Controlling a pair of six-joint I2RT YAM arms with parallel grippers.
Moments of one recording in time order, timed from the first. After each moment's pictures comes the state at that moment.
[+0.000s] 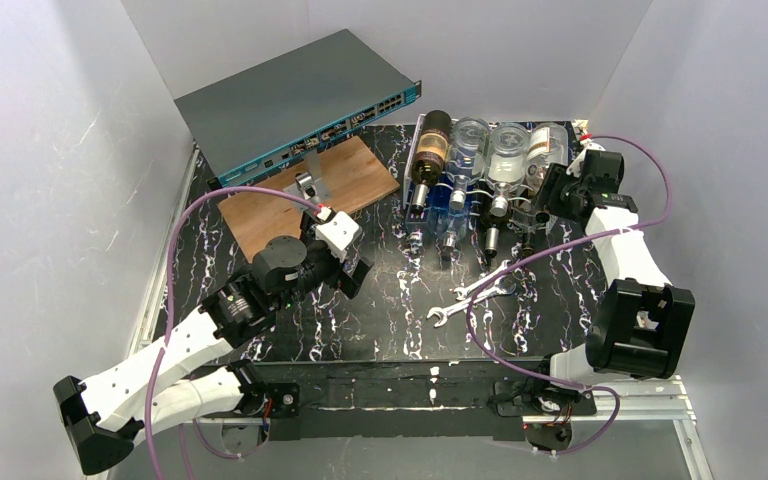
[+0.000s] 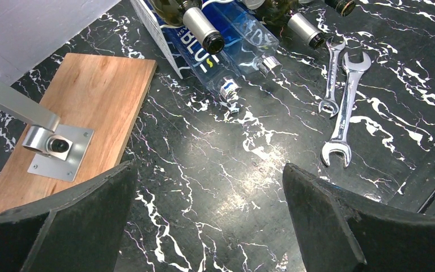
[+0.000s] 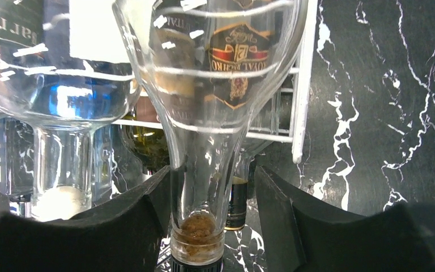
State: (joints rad) left arm -0.90 0.84 0.82 -0.26 -0.18 0.12; right arm -0.13 1.44 1.11 -0.39 -0.19 0.18
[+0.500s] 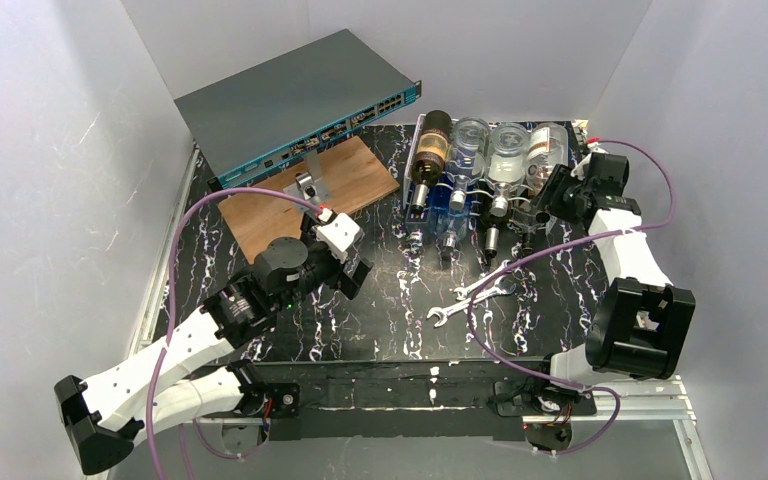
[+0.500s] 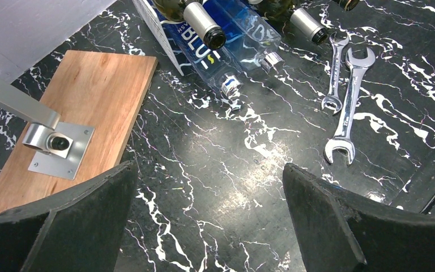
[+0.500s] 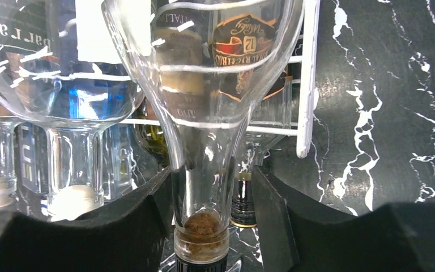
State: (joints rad) left arm -0.90 0.84 0.81 -0.26 -0.18 0.13; right arm -0.16 1.44 1.09 -0.39 -0.24 0.25
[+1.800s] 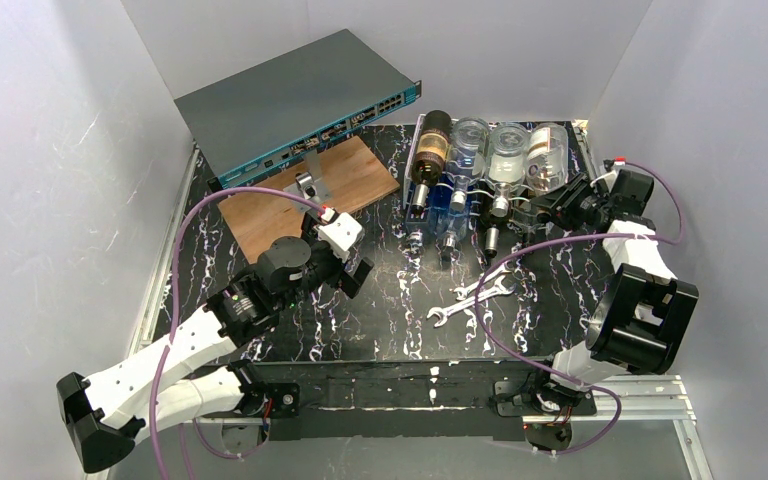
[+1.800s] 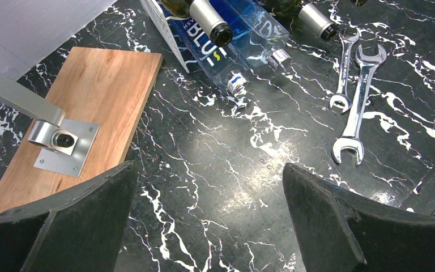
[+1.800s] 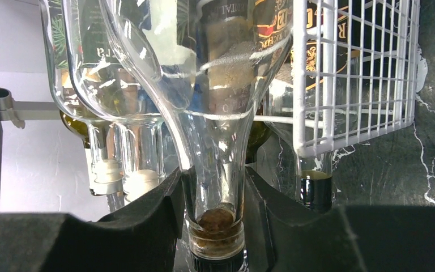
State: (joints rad) left arm -0.90 0.85 0.81 -0.25 -0.20 0.14; right arm -0.34 1.49 0.97 -0.19 -0.70 0.56
